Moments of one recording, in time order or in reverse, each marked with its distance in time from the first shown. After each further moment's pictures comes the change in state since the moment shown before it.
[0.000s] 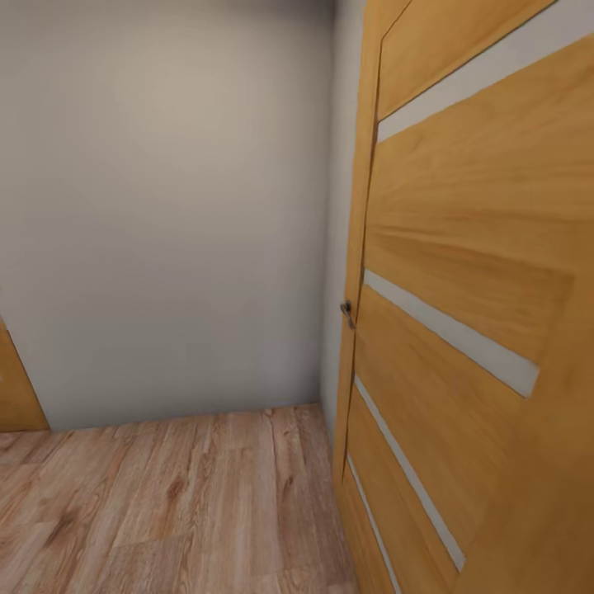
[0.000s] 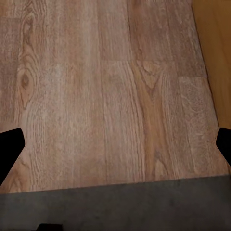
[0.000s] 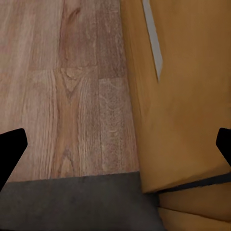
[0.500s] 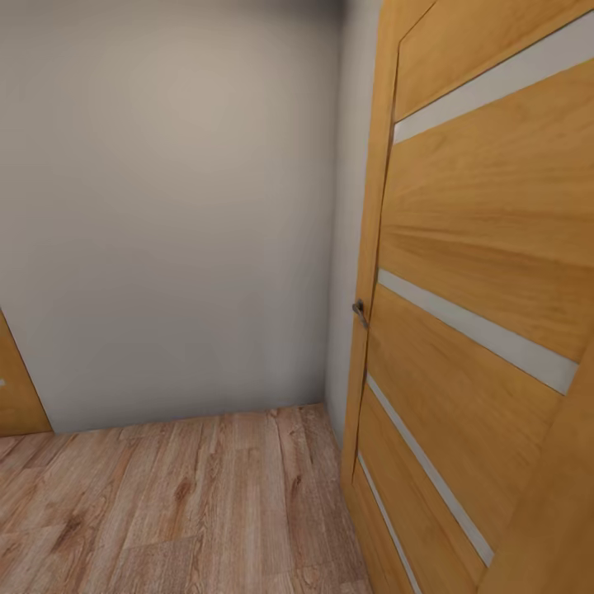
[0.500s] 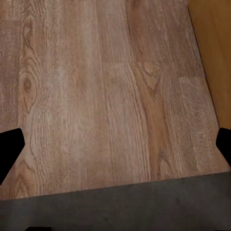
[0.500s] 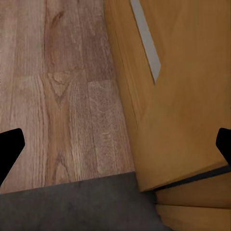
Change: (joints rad) left arm -0.001 -0.012 0.003 0.001 0.000 -0.004 -0.032; right arm -0.002 -0.037 -0.036 -0.005 -0.026 -0.002 -0.017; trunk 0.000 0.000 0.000
